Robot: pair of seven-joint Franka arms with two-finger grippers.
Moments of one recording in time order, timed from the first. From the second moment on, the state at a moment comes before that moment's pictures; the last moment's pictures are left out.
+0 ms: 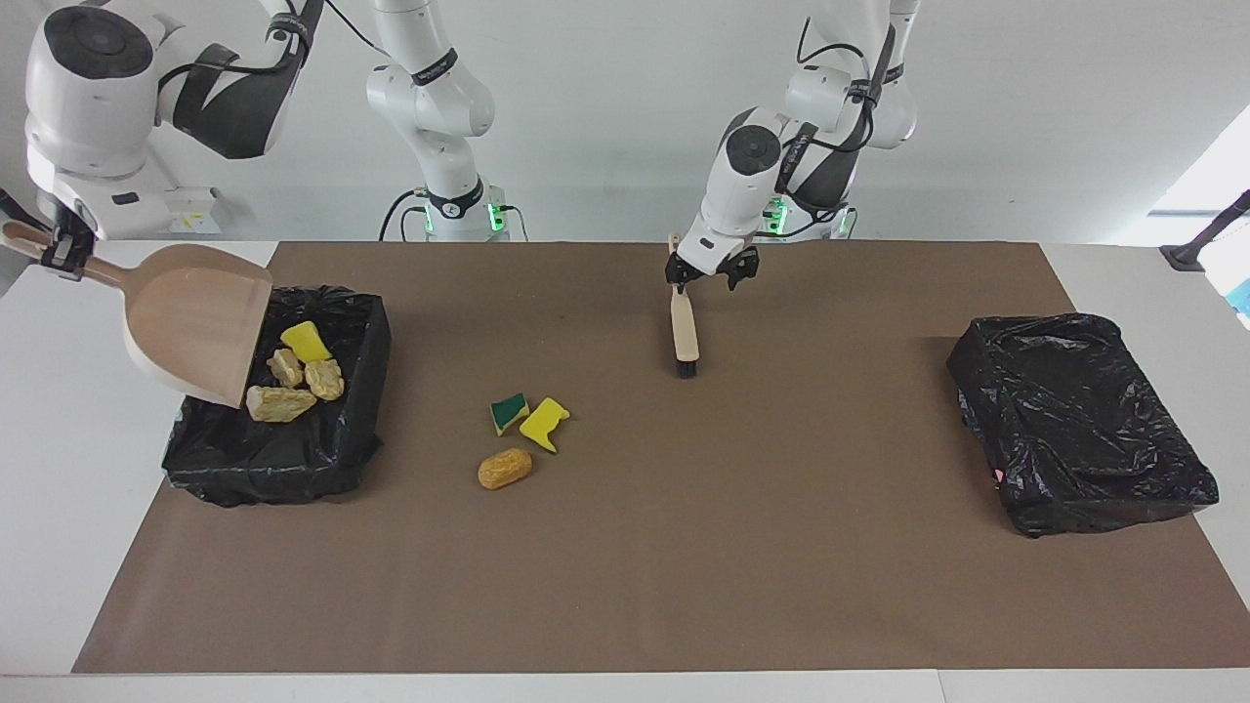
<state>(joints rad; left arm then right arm) -0.61 -0.09 -0.02 -2.29 -0.15 2.10 -0.63 -0.33 -0.01 0.08 -1.71 -0.67 1.83 -1.77</state>
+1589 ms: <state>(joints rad) -0.09 -0.17 0.00 -1.72 -0.02 1.43 0.08 0.16 0.10 0.14 -1.74 0.00 1.89 0.16</state>
